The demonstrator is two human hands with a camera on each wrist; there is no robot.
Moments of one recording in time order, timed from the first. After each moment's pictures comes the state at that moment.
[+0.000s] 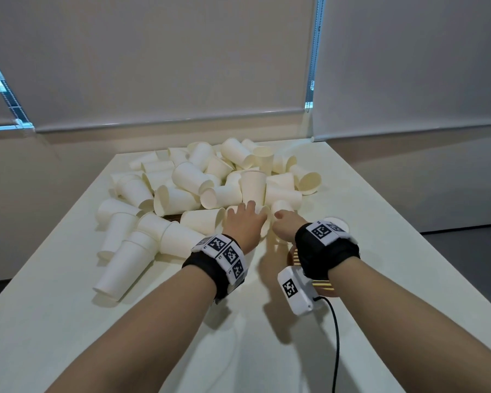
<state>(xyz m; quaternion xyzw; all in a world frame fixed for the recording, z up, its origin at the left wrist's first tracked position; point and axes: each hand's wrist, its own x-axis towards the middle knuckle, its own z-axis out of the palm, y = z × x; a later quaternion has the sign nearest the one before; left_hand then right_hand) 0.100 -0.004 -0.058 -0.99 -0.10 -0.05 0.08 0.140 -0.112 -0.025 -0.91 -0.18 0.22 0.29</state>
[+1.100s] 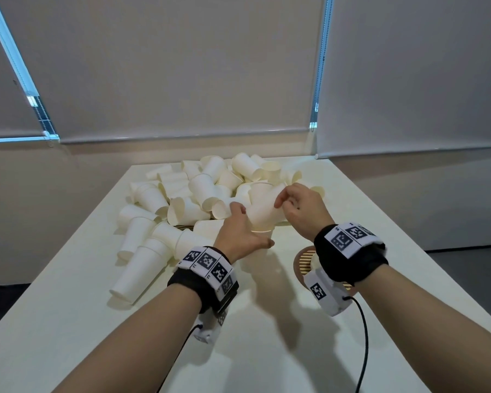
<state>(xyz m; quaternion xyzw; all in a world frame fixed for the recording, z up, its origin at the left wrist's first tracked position) 0.044 -0.001 -0.032 -0.87 -0.21 -0.16 -0.41 0.118 -0.130 0.015 -0.82 -0.36 -0.07 0.43</state>
